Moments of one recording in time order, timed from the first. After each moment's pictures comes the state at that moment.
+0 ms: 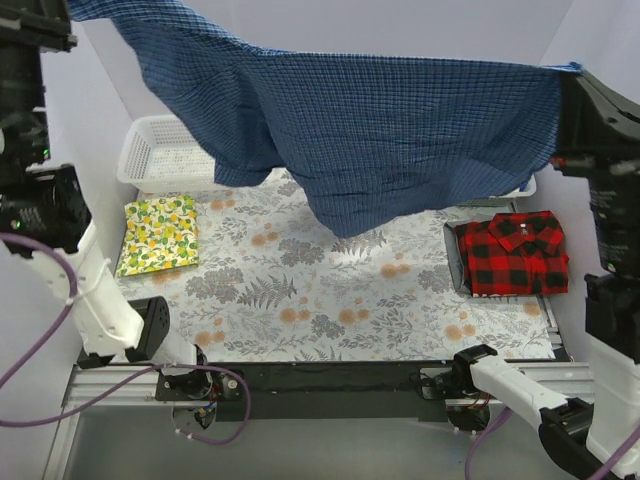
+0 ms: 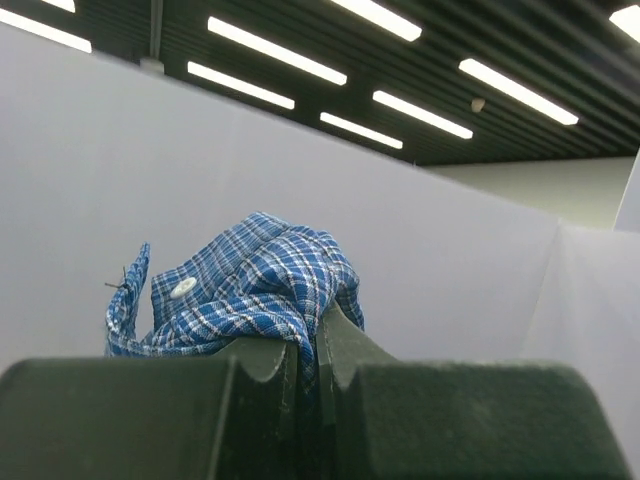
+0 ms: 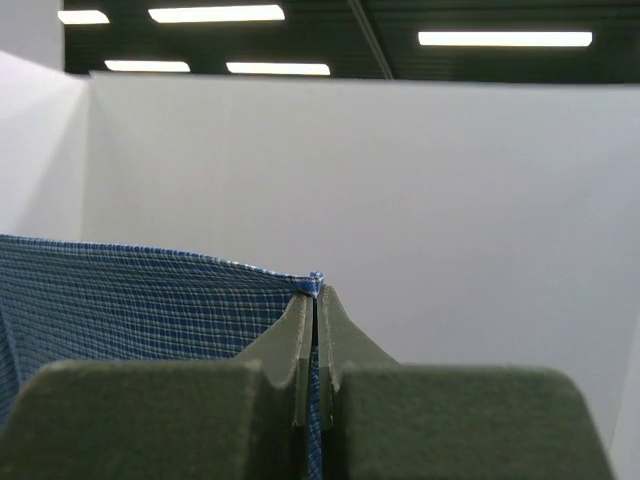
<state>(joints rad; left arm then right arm) 0.14 1.61 2.79 -0.35 0.20 -0.58 0.37 0.94 1.81 -0.13 -0.06 -0.08</state>
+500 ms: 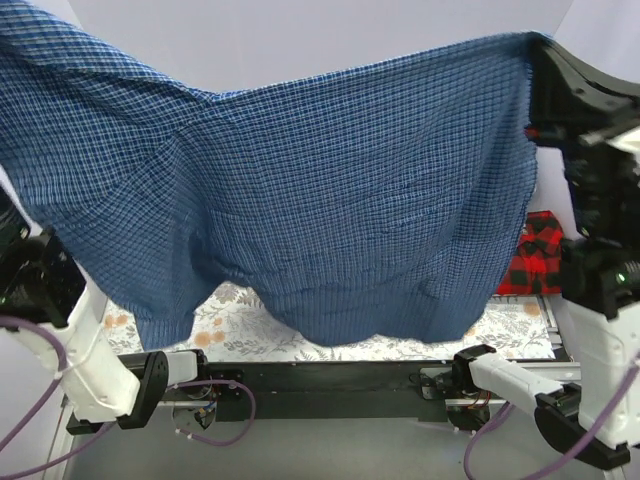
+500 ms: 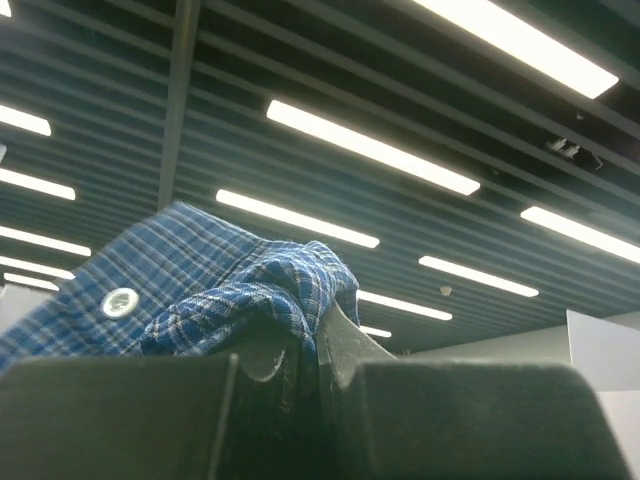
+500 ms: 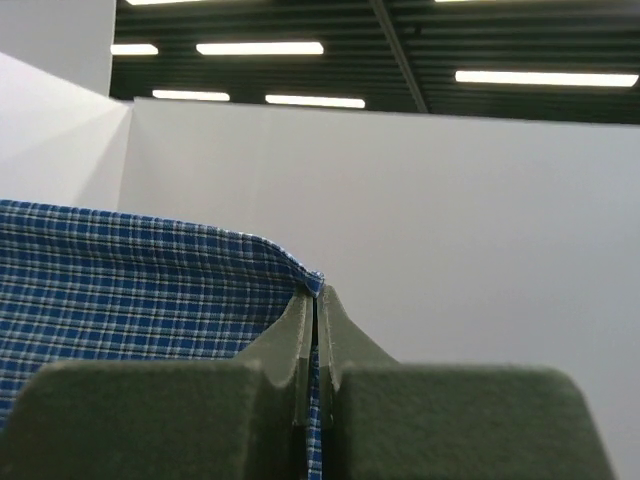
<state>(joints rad) 0.09 1.29 2.49 0.10 0.00 -0.51 0.37 1.00 1.79 0.08 -0.17 -0.05</state>
